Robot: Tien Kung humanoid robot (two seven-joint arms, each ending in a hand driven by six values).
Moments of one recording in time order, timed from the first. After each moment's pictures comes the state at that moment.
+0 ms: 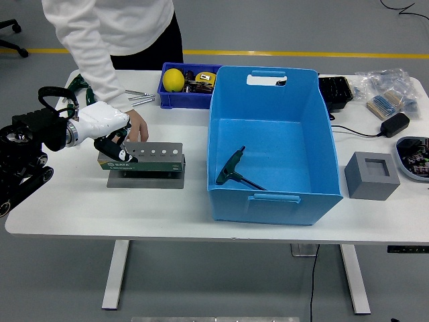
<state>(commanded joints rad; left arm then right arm) -0.84 0.50 -0.50 -0.92 2.06 -0.02 -0.15 0.21 -0.21 0.04 0.23 0.07 -0.18 -0.07</state>
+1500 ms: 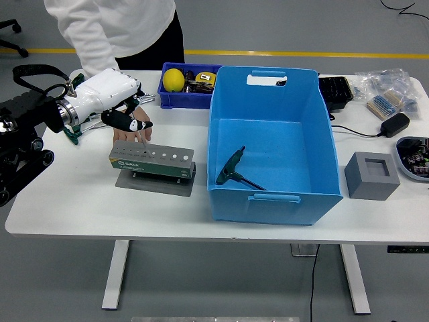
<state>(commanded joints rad) -0.82 0.53 -0.70 -1.09 1.98 0.08 -0.24 0.20 -0.21 0.03 0.23 0.08 -0.18 -0.07</state>
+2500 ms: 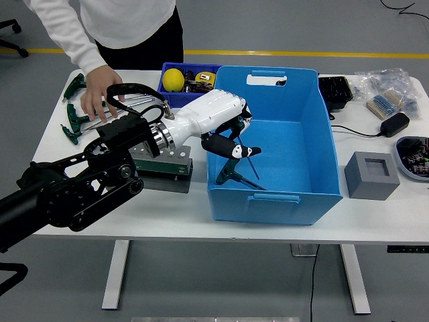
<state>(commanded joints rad) -0.82 0.19 -0.54 -1.18 1.78 0.11 -0.16 0.20 -0.21 0.05 0.23 0.04 -0.18 -0.08</state>
